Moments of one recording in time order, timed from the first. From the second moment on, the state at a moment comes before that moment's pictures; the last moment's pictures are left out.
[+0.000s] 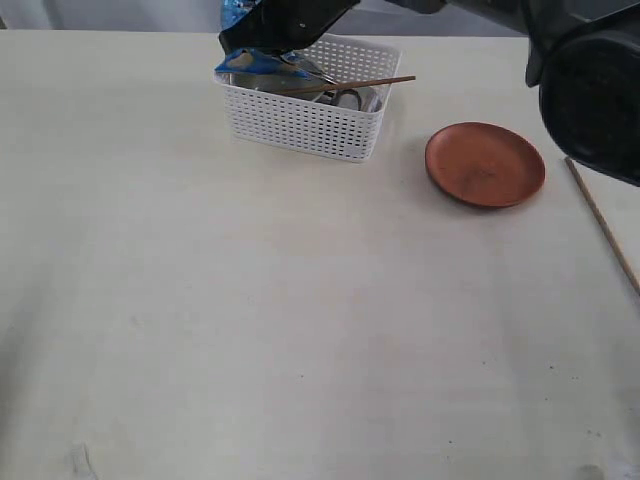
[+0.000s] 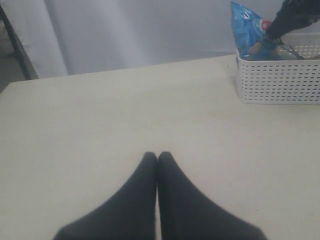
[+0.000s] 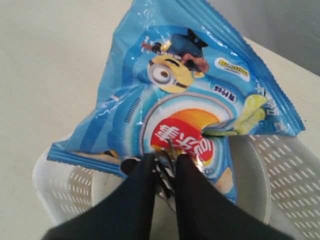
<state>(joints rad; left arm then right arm) -0.14 0.00 0.00 0.10 0.33 -0.02 0.58 2.34 -2.03 0.06 0.57 -0.10</state>
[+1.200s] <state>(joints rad) -0.14 0.00 0.00 0.10 0.33 -0.02 0.58 2.14 -2.04 -0.08 0.68 -0.10</state>
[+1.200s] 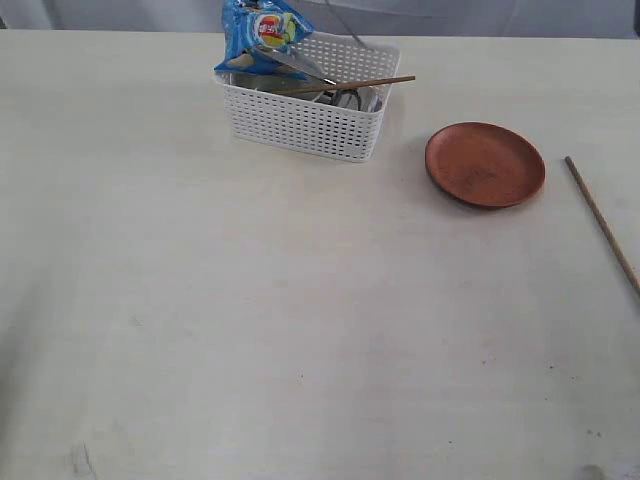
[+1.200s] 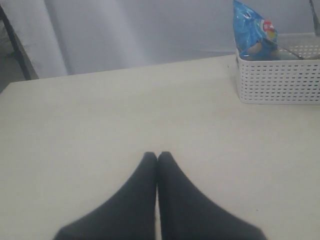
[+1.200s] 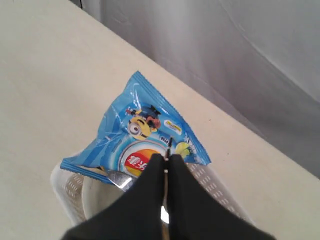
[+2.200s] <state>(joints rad) -0.14 0.00 0.00 0.10 0.33 -0.02 0.58 1.54 -1.68 -0.04 1.20 0.19</state>
